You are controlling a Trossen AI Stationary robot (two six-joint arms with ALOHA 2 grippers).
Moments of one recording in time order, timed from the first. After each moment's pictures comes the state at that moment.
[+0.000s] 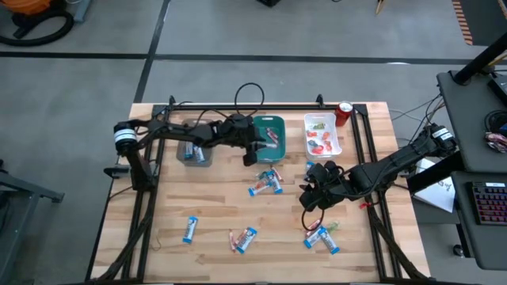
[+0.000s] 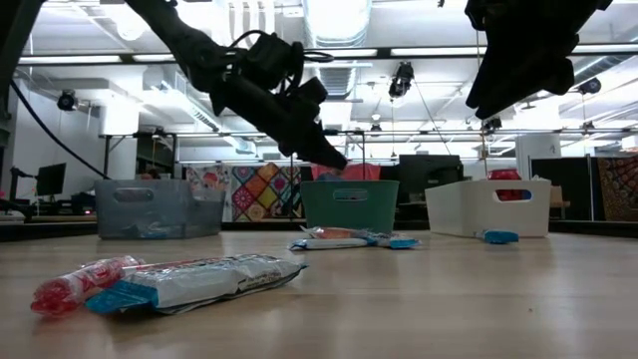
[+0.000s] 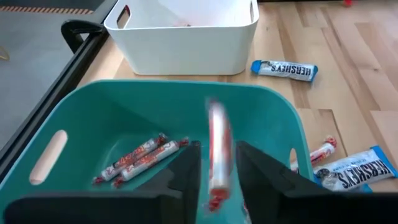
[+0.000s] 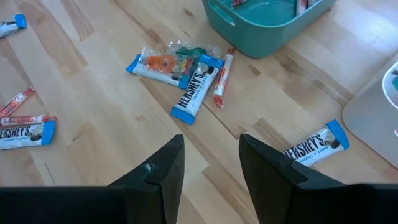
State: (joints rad) left arm 0.33 1.77 1.02 0.21 0.15 0.19; right arm 0.42 1.29 0.93 -0.71 0.52 1.02
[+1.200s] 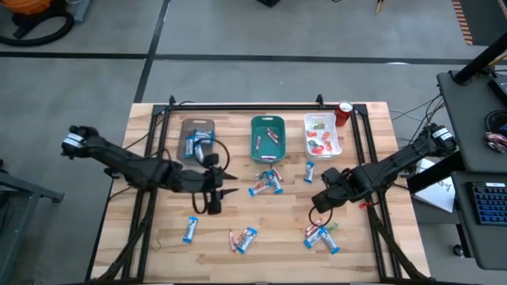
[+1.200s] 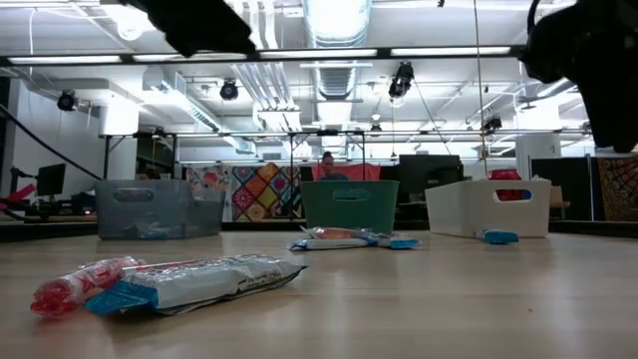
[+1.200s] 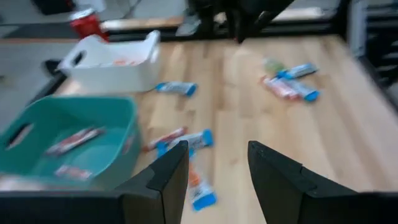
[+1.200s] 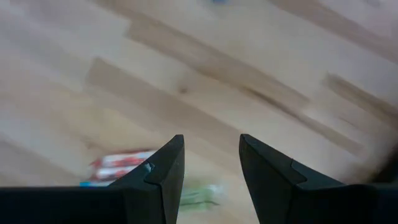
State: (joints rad) left arm -0.33 1.20 0.82 -0.11 -0.42 -0.14; right arm 0.43 1.29 0.93 -1.07 0.07 1.52
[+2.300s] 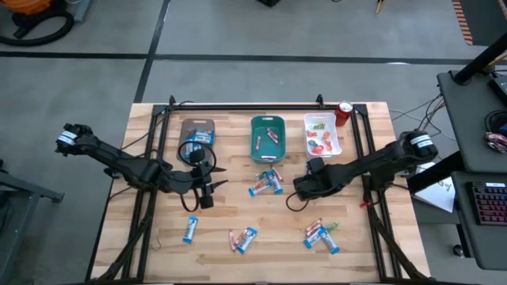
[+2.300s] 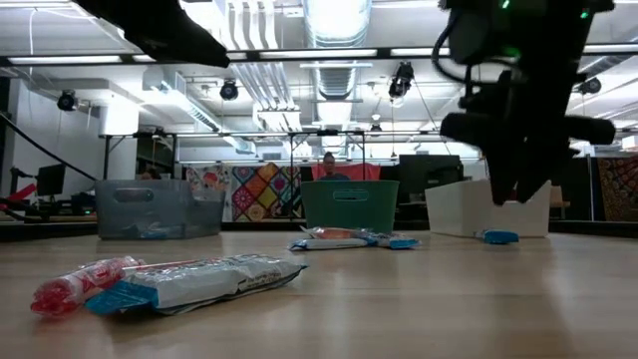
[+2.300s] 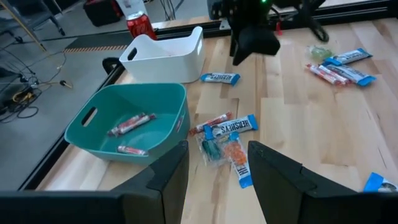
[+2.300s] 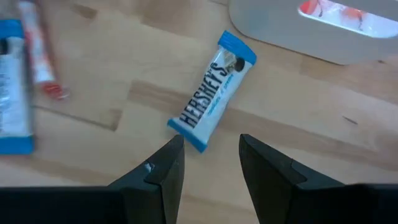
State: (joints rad) left arm -0.38 1.07 0.70 -0.15 -0.62 -0.12; right arm 0.24 1.56 0.92 -0.94 0.40 1.51
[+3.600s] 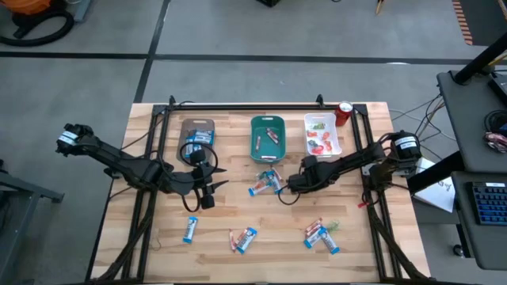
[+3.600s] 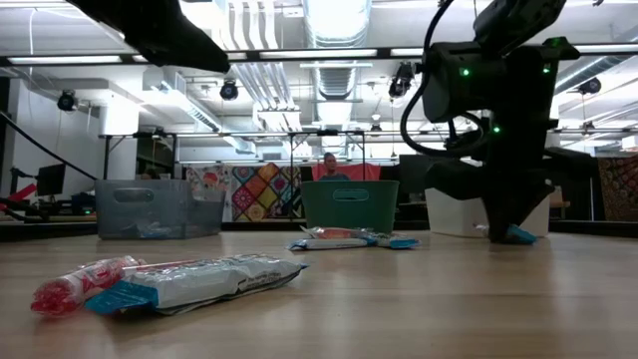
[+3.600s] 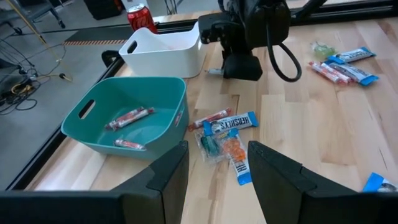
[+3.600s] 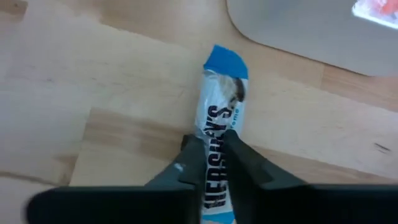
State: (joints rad) left arm -0.38 1.08 0.70 -0.14 -0.62 -0.15; right arm 0.14 1.73 0.89 -0.80 0.36 1.44
